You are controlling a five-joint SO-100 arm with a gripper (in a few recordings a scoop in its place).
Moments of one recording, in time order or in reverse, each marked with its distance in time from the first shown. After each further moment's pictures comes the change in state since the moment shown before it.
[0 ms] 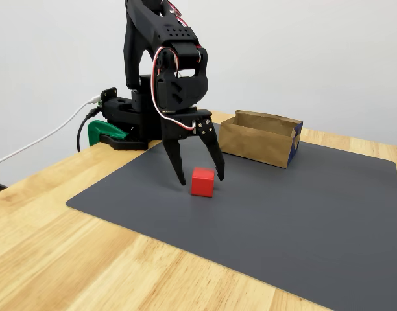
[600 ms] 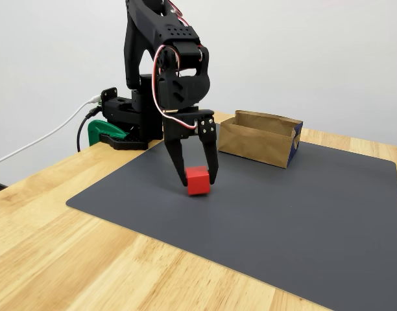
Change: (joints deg) arm -1.3 6.2 3.3 -5.2 2.6
